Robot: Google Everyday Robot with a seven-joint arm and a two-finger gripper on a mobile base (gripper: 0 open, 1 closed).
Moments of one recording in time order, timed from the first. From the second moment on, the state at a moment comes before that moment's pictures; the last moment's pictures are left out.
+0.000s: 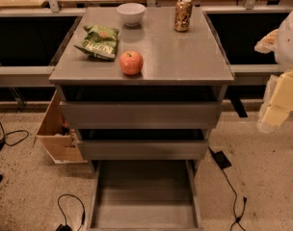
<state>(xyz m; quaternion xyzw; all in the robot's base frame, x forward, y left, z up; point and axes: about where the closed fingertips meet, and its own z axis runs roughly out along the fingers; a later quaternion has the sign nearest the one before) 0.438 -0.217 0.976 -0.60 0.78 -0.03 0.16</state>
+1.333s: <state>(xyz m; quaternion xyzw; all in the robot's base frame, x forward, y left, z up) 0.578 -0.136 0.978 -0.54 0.77 0.01 0.34</state>
